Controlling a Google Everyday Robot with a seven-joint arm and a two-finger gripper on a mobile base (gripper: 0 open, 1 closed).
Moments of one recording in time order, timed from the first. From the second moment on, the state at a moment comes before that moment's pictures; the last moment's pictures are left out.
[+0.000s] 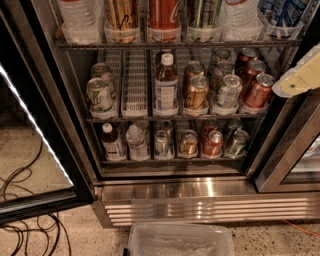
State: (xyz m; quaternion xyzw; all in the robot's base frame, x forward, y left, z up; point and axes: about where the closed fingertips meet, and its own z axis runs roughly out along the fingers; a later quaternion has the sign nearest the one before) arm 0.472 -0.255 1.074 -0.38 0.81 -0.19 0.41
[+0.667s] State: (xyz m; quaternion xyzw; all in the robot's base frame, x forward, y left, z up) arm 0.514 -0.220 1.098 -0.34 0.77 -0.16 0.52
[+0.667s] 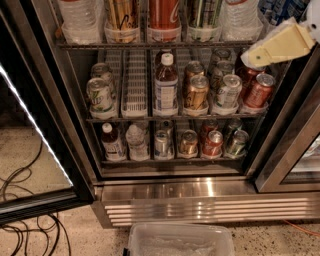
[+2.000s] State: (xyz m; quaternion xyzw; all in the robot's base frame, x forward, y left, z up) arm 0.535 -0.179 1.131 -0.29 0.72 -0.16 0.61
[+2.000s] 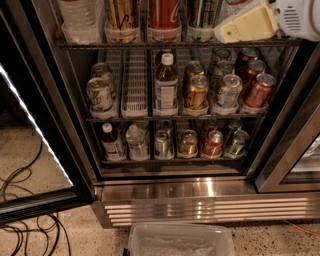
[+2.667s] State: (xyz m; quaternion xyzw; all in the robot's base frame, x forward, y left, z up) arm 0.544 -0.164 1.107 -0.27 0.72 -0.14 0.62
